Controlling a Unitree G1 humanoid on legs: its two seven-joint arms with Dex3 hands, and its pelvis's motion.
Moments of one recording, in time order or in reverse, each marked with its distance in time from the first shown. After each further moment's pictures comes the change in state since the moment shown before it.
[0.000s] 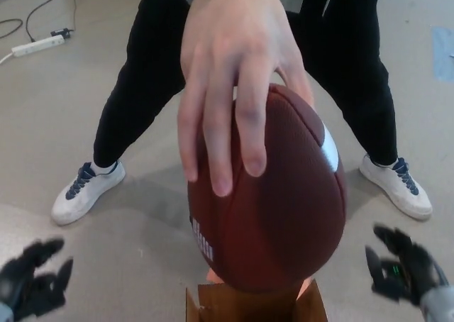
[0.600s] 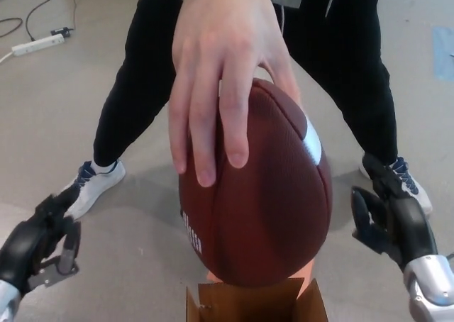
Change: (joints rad) left_arm 0.106 -0.044 0.042 -0.302 -0.055 -0.133 -0.087; right_arm 0.060 0.099 -0.094 -0.271 0.093 -0.181 0.052
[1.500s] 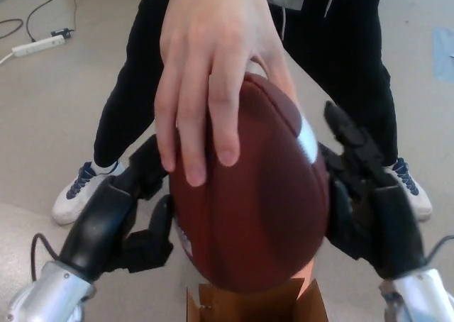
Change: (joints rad) left_arm 0.222 -0.131 -0.188 -0.907 -0.031 0.100 -0.006; right_arm 0.330 0.099 0.171 -0.787 0.075 -0.001 0.056
